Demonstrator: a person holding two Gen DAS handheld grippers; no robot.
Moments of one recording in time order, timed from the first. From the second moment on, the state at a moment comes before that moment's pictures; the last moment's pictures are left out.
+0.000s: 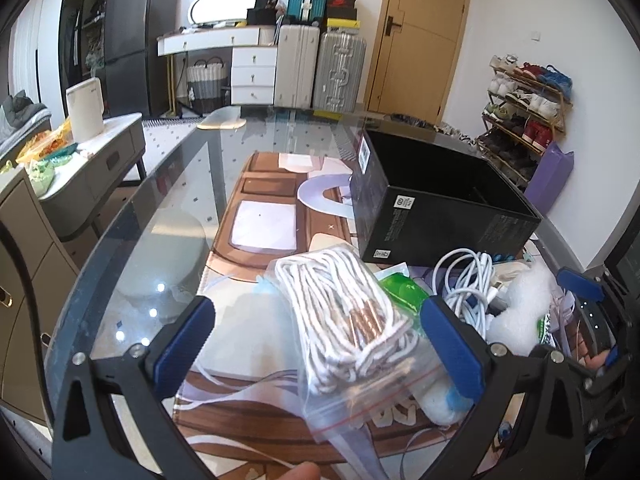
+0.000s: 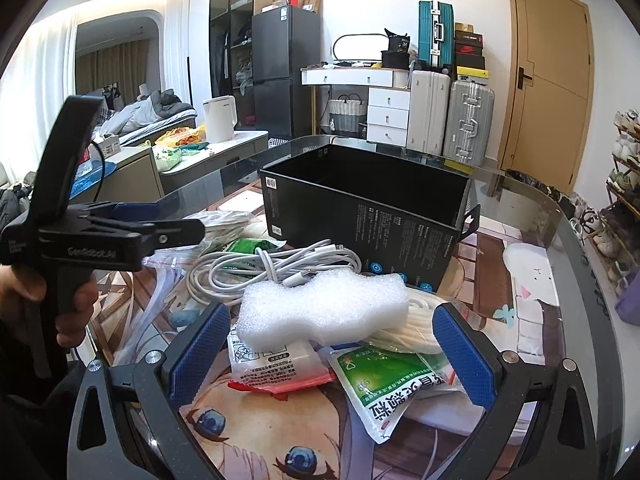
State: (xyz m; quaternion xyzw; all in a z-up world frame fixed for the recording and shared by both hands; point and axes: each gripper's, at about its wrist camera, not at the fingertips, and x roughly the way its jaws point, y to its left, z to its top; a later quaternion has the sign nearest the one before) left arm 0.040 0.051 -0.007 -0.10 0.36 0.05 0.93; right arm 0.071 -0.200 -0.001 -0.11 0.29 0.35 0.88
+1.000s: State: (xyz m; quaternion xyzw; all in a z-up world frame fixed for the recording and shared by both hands) left arm 0.064 0.064 -0.021 -0.16 0.40 0.01 0.90; right arm 0.077 -0.178 -0.007 -0.17 0.29 0.35 0.87
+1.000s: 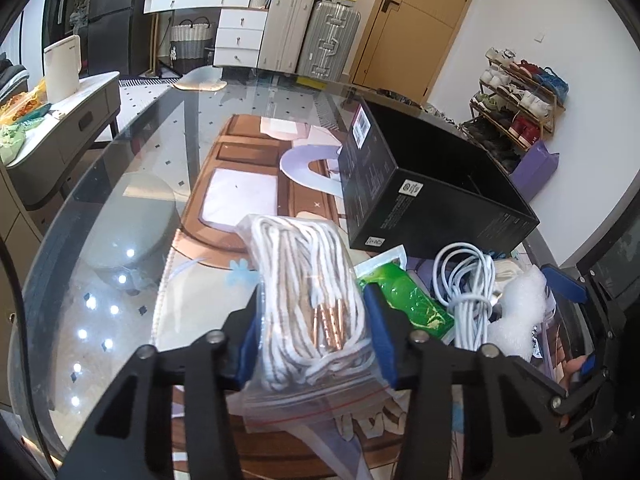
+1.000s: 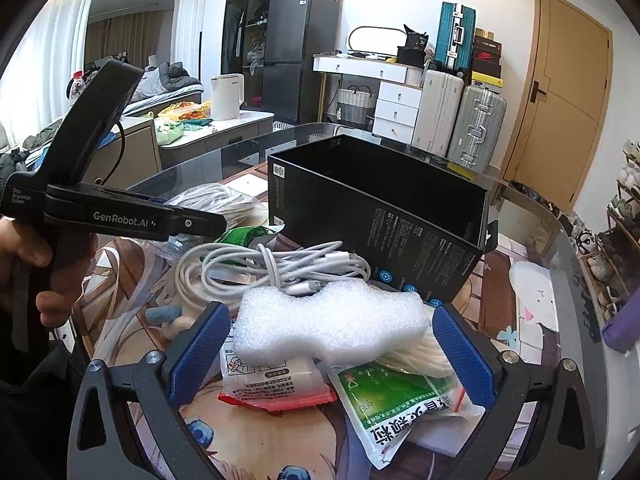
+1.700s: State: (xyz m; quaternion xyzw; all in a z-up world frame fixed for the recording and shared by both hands) left arm 0.033 0.065 0.019 -0.16 0.33 -0.02 0.93; right arm 0.071 -0.184 0.002 -0.17 0.28 0.35 0.88
